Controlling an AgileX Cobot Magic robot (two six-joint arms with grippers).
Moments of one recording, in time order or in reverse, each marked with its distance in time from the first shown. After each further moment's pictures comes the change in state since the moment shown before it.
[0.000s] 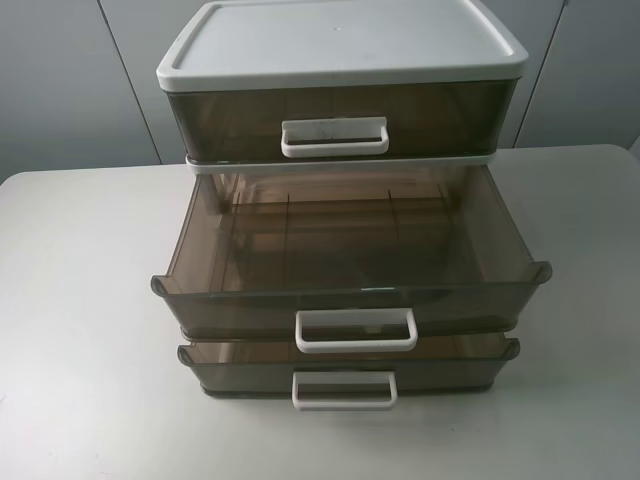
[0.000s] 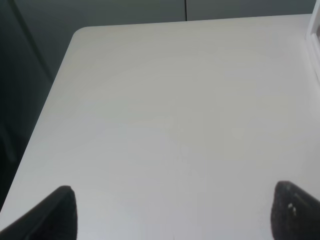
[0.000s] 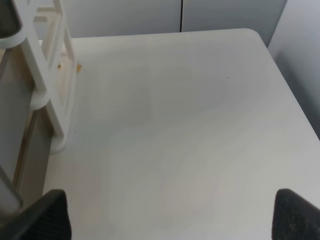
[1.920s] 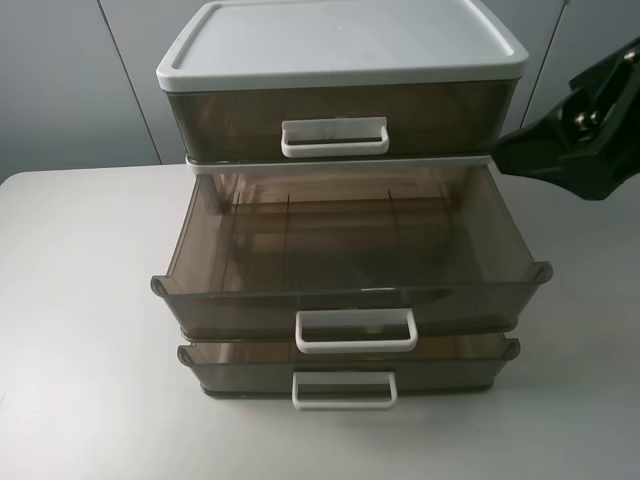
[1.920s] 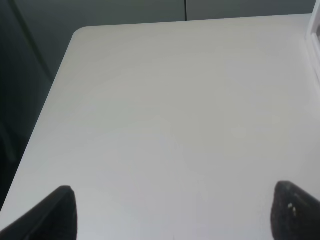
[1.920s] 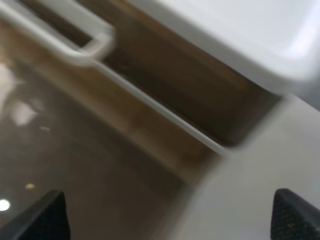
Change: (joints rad) left arm 0.000 0.000 0.000 0.000 0.000 0.000; right arm 0.710 0.911 -0.302 -0.102 -0.376 -0.072
